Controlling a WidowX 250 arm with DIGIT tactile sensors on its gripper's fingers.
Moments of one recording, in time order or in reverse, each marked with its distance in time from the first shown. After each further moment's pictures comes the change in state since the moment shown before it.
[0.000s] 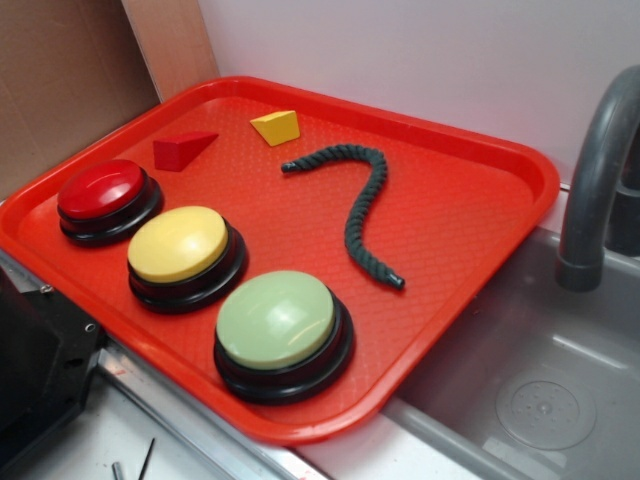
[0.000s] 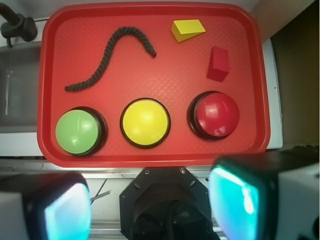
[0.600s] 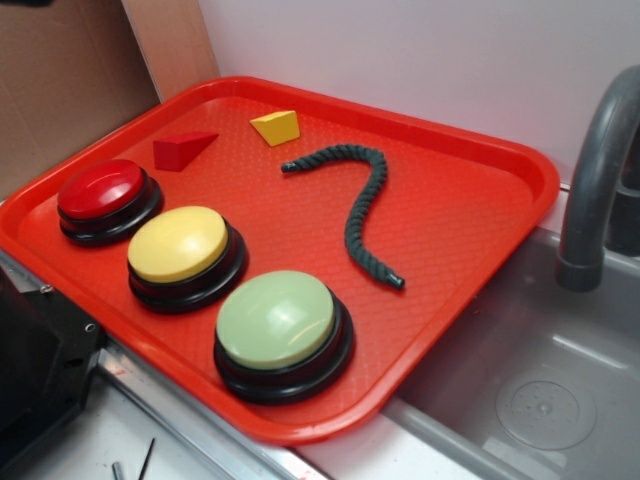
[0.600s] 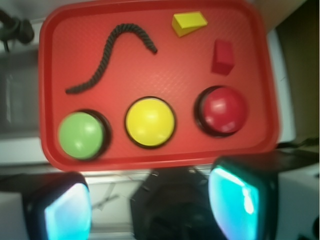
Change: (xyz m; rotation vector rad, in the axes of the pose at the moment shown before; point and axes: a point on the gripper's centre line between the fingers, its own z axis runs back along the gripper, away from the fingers) arm 0.012 0.001 -0.019 -0.031 0.024 0.161
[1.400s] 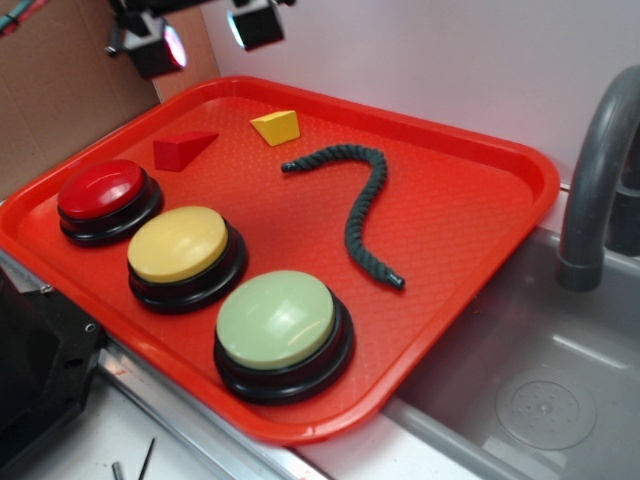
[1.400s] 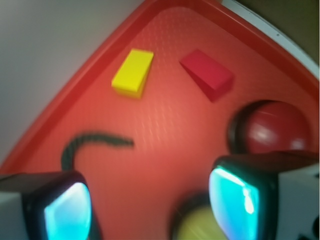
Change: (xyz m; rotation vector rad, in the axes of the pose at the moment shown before) arm 0.123 0.019 -0.115 0.071 -0.168 0.768
